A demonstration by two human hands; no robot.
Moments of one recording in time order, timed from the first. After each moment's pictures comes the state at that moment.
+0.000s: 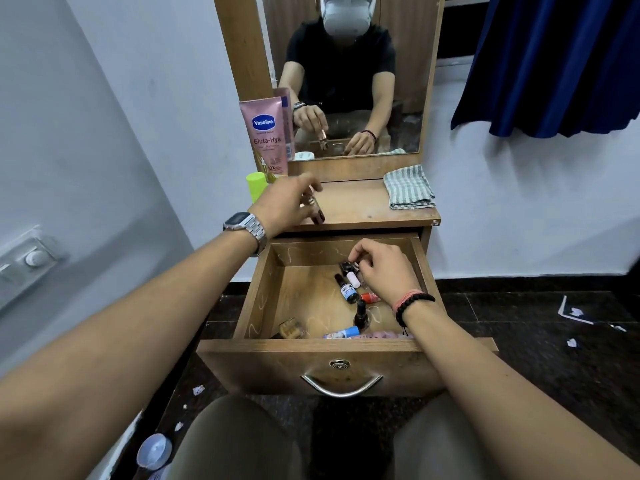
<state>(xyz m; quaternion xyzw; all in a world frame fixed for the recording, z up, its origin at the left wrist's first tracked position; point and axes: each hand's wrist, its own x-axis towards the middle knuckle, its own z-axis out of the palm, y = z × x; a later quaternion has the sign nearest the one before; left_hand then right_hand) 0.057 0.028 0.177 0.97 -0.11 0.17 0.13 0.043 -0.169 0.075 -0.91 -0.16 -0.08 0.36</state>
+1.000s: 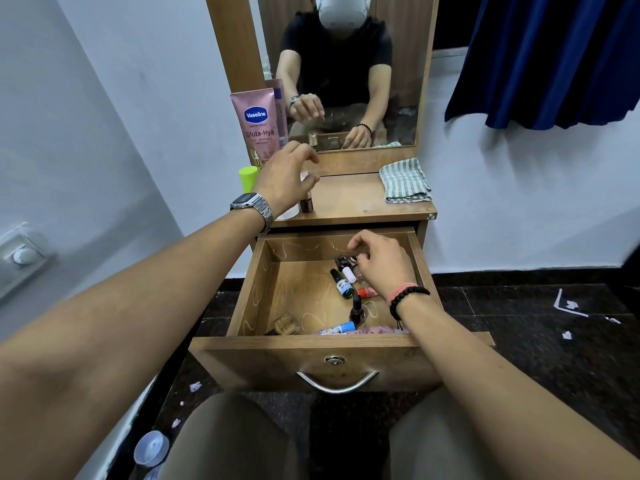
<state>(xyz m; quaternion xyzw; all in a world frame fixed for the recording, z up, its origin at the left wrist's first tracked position) 0.088 0.024 0.180 0.95 -0.10 0.28 0.11 0.047 -0.169 0.074 -0.92 -0.14 -0.10 0.36</state>
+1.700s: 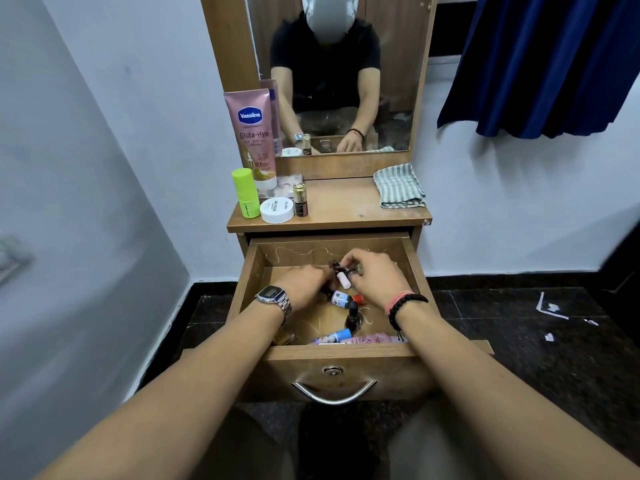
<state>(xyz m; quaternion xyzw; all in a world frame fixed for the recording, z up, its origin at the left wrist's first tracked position) 0.040 -0.003 0.055 0.99 -0.15 -0.06 0.06 0.052 -0.169 0.062 -0.94 -0.16 0.00 0.30</state>
